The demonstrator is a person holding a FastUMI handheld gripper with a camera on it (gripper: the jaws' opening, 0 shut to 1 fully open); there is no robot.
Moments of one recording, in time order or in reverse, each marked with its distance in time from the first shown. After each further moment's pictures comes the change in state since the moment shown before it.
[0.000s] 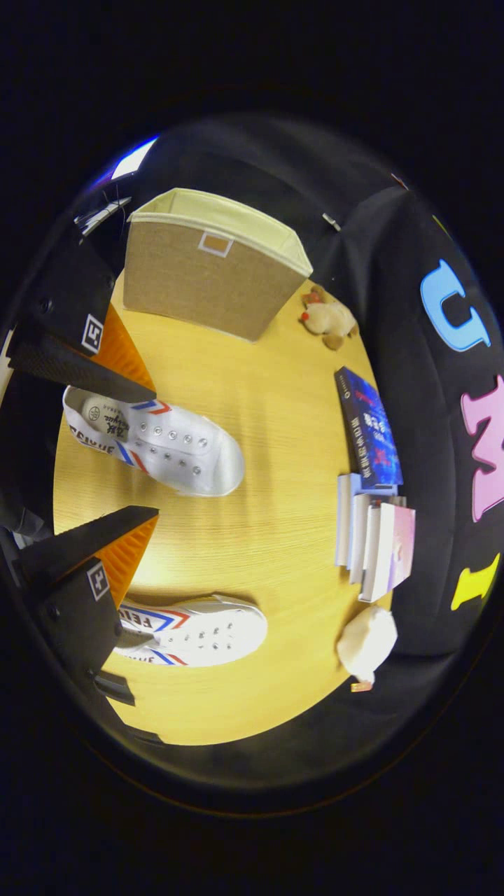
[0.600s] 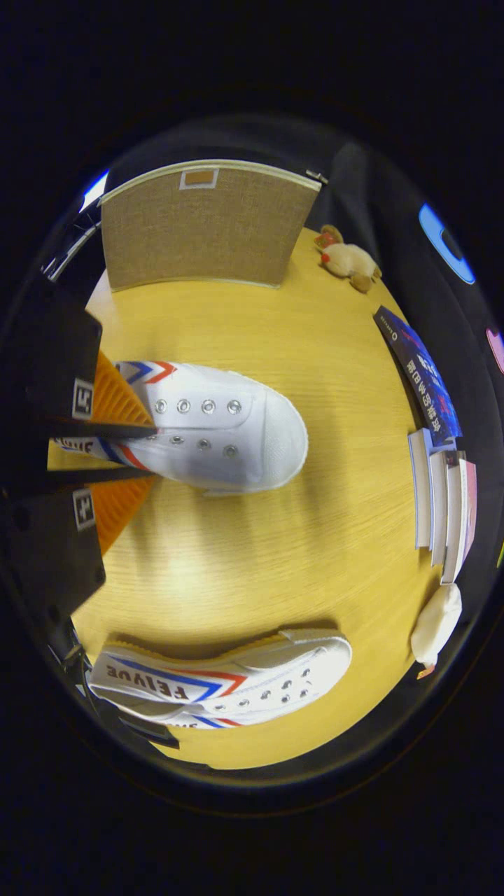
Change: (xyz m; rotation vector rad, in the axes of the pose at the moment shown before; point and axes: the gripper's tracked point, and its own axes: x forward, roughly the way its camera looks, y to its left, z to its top) arm 0.059 -0.012 -0.034 0.168 0.184 -0.049
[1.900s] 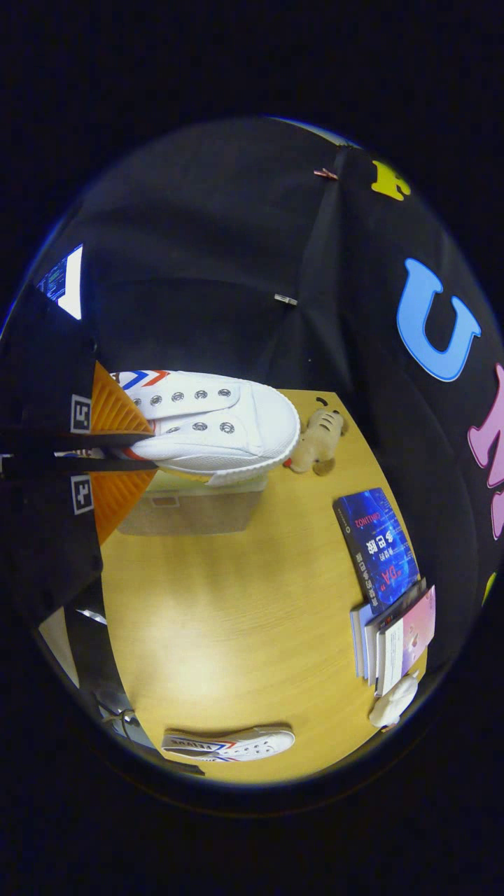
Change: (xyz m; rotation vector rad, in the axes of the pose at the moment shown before) arm -0.169 0.296 0.048 0.058 -0.001 0.386
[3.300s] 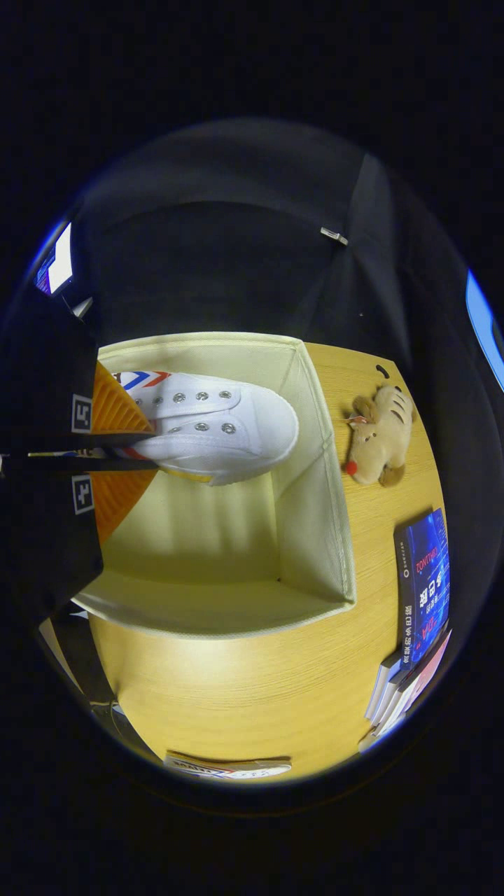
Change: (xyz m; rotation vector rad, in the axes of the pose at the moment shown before) arm 0.157 0.019 -0.046 -0.045 0.111 -0.208
